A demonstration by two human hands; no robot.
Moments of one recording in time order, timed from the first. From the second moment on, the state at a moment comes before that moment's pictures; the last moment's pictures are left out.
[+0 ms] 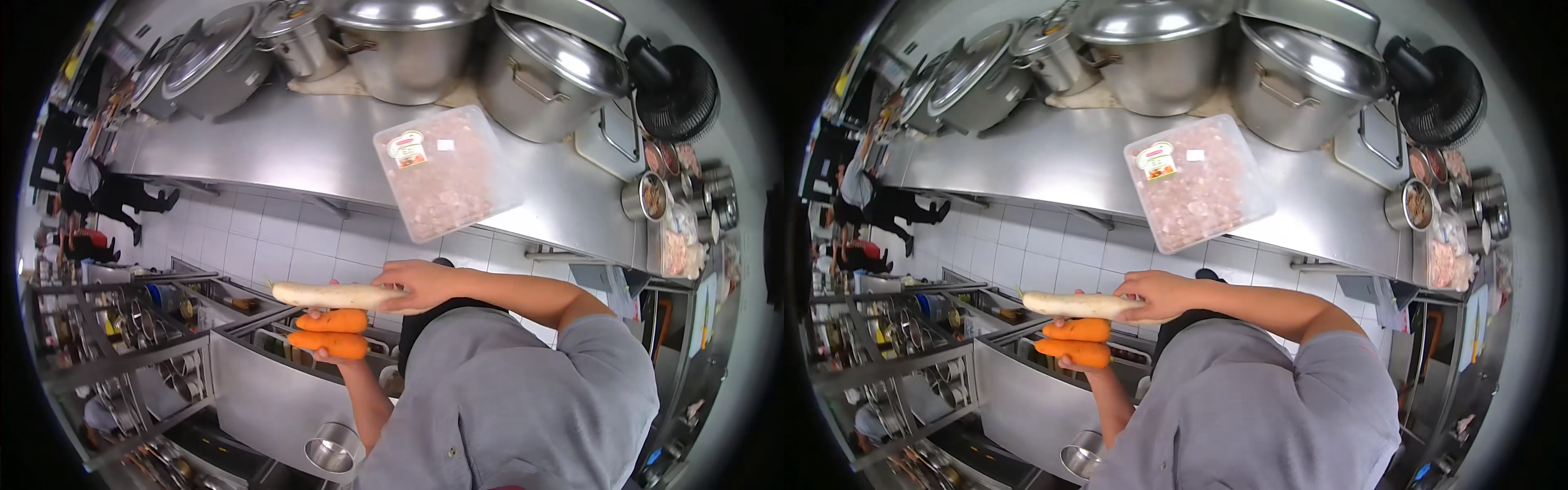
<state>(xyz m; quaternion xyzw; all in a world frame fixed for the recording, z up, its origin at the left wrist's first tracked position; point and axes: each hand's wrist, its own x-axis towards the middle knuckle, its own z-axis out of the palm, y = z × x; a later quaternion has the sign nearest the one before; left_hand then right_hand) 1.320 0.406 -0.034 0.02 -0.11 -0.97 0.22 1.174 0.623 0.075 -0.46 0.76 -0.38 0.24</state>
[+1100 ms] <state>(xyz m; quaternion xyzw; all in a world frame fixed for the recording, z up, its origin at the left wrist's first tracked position) 1.196 0.252 0.045 0.09 -0.19 -0.95 0.23 1.144 0.651 0.086 0.30 0.39 -0.86 0.10</state>
